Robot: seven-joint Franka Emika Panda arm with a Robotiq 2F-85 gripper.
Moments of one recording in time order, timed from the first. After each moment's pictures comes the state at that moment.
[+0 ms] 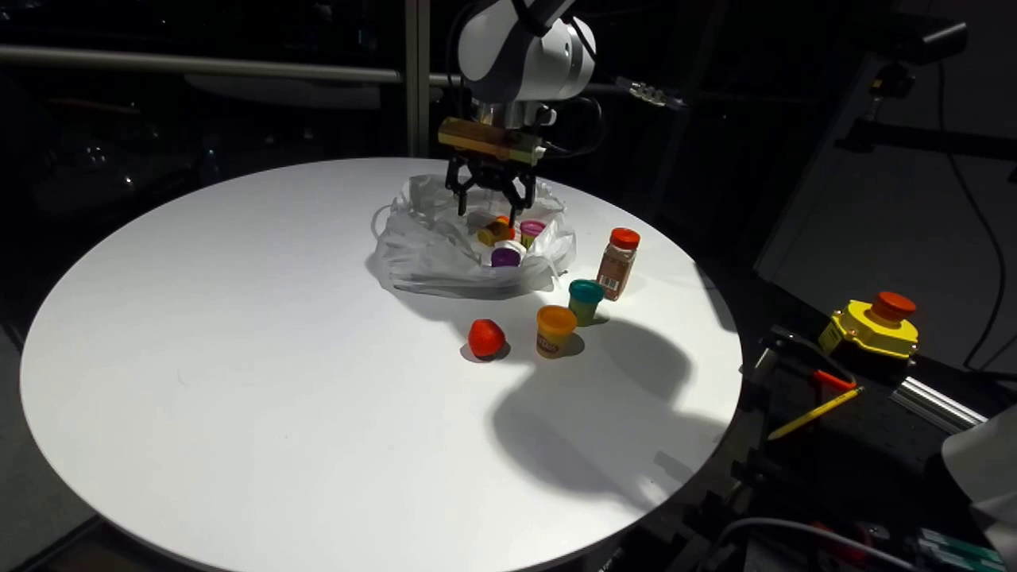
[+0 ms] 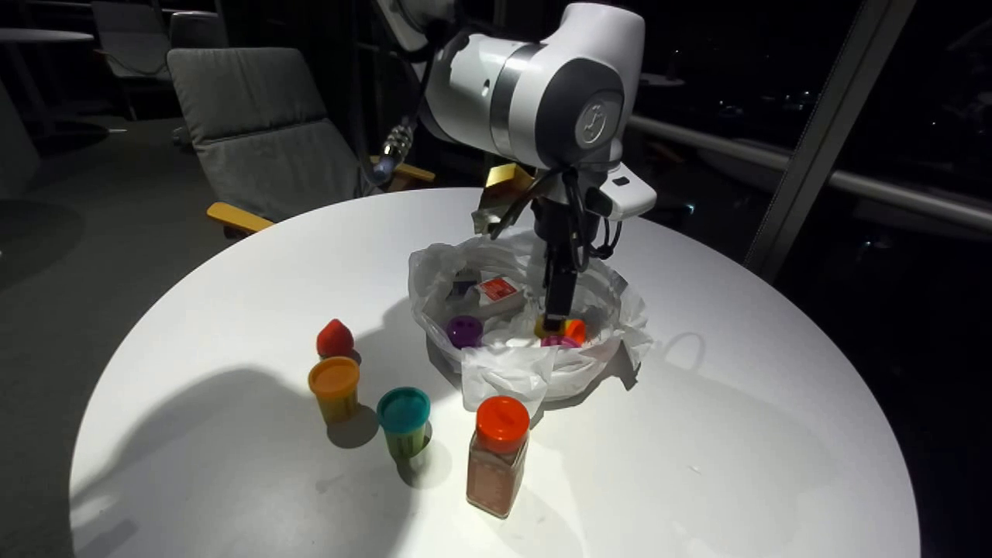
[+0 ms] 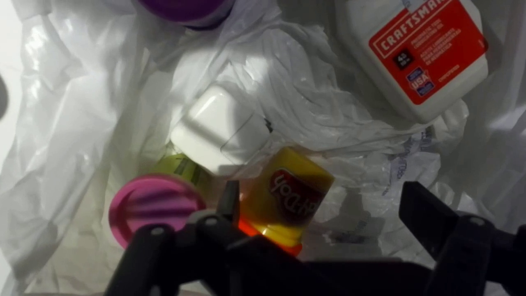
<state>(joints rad) 0.00 0.84 -0.16 -1.58 0.16 2.44 0.96</state>
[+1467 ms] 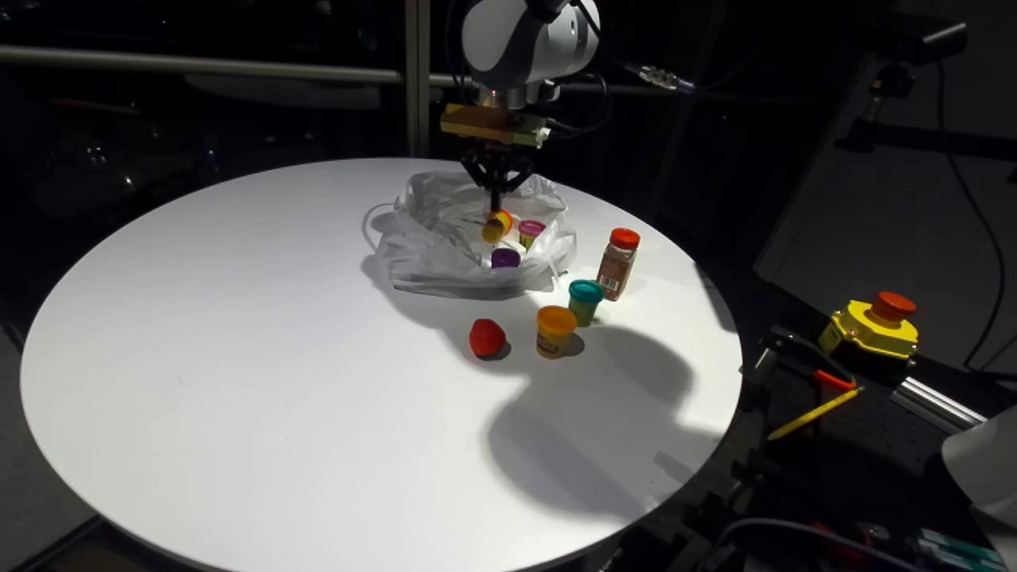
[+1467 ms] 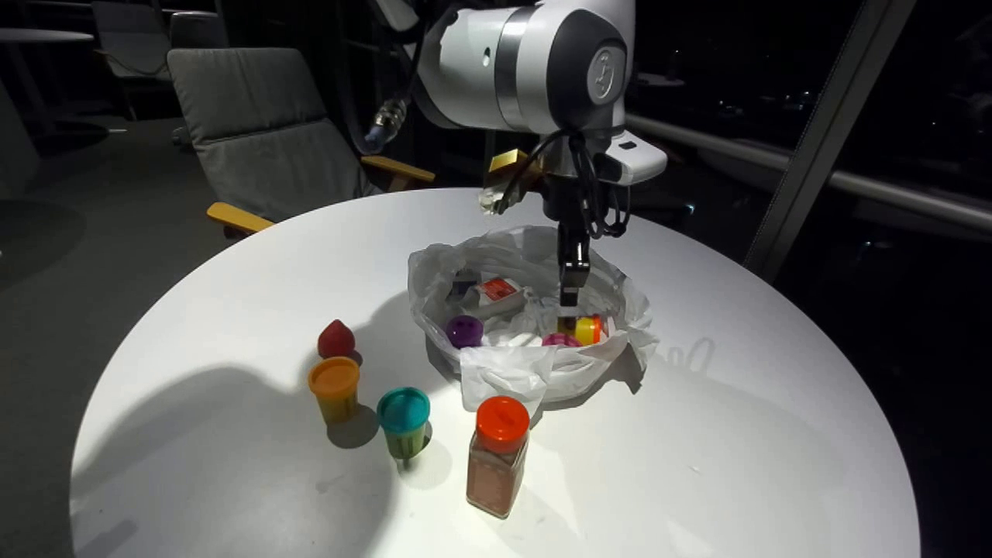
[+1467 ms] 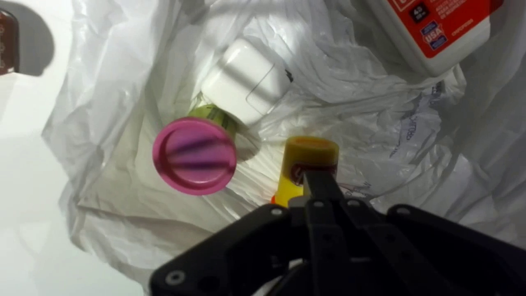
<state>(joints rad) 0.06 0.79 -0.23 -1.59 0.04 2.40 1.04</state>
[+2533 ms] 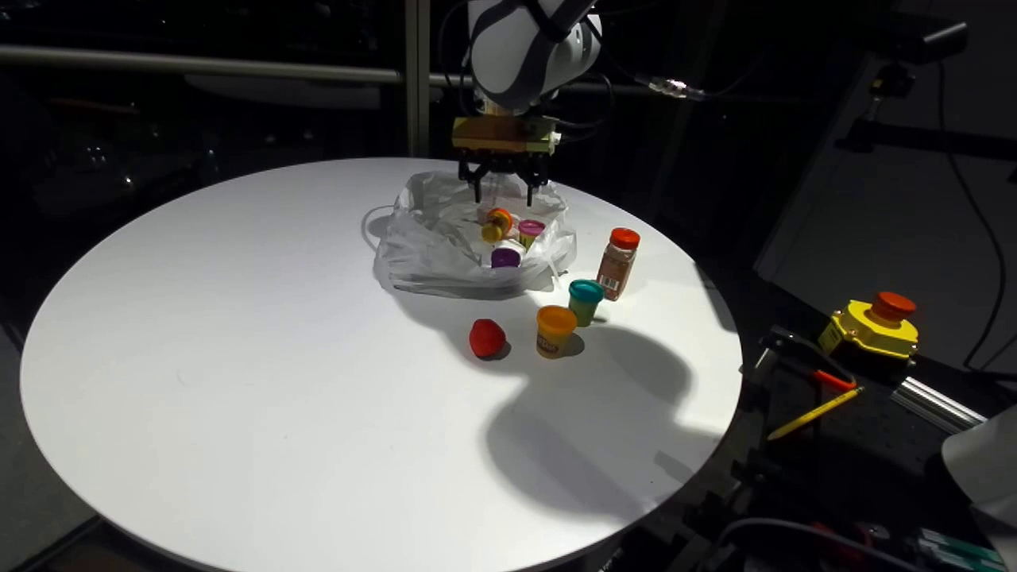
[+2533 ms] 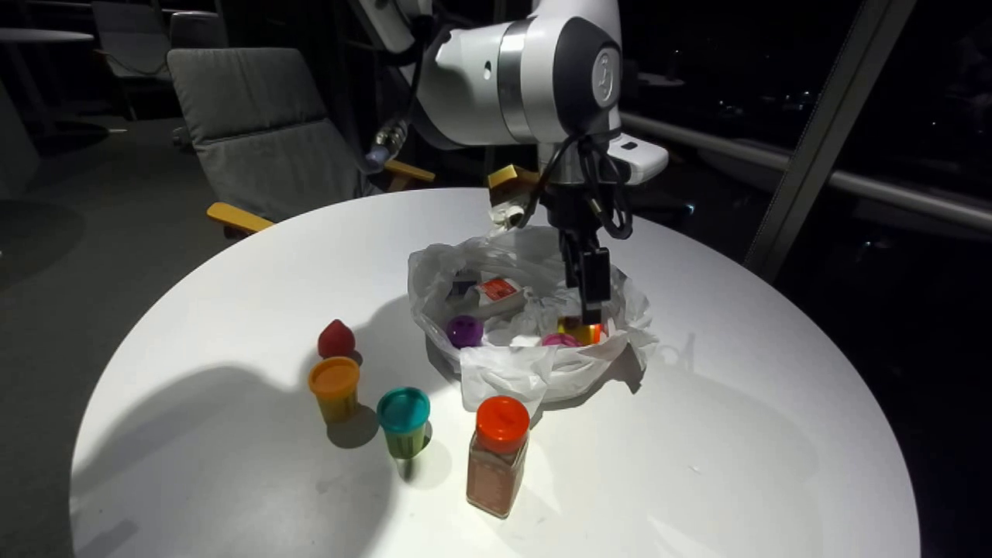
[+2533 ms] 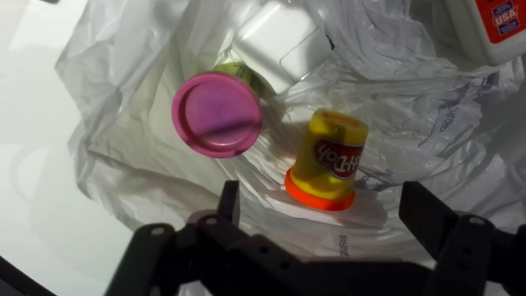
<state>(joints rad) 0.07 0.80 -0.24 -1.60 -0.09 2.43 1.01</state>
